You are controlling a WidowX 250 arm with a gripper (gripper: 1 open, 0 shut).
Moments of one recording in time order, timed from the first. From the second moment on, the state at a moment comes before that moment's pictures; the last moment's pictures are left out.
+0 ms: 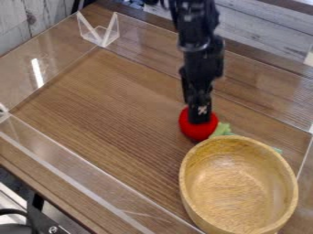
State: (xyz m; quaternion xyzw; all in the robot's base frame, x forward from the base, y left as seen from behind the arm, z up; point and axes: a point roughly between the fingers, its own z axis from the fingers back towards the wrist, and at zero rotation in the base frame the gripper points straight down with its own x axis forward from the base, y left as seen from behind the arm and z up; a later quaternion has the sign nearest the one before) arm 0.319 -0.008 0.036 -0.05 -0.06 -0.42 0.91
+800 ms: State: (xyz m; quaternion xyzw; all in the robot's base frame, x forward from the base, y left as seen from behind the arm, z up) arm 0.329 -0.016 0.067 0.00 -0.08 -0.36 0.93
